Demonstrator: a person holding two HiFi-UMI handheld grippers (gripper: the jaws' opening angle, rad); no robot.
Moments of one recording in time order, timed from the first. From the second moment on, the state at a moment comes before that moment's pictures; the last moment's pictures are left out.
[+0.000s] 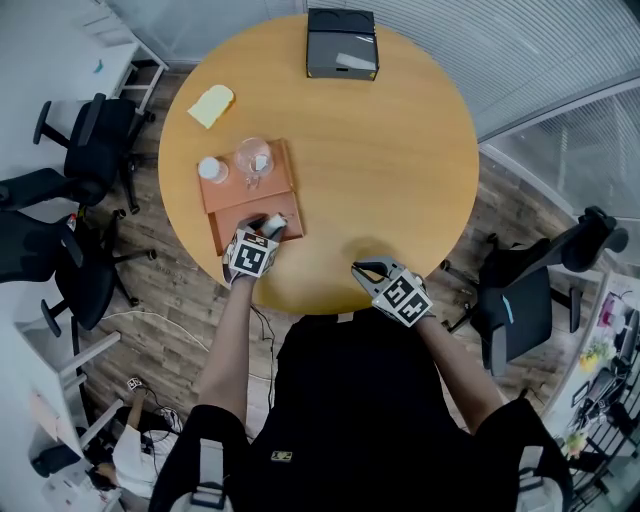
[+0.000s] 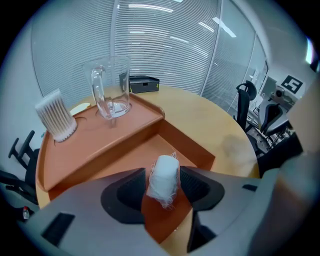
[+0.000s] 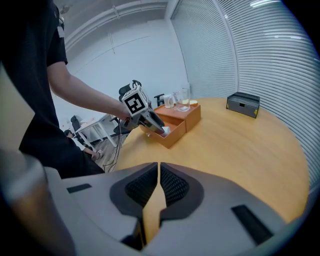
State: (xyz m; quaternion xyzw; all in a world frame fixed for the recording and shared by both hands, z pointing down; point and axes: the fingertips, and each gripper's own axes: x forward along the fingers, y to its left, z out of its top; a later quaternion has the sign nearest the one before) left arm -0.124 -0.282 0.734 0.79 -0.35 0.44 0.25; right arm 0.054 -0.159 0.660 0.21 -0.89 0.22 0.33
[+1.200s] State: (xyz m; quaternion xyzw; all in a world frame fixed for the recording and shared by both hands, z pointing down) left arm -0.145 -0.203 0.618 0.83 -0.45 0.21 0.26; right arm 0.012 -0.150 0.639 0.23 -0.91 0.19 0.29
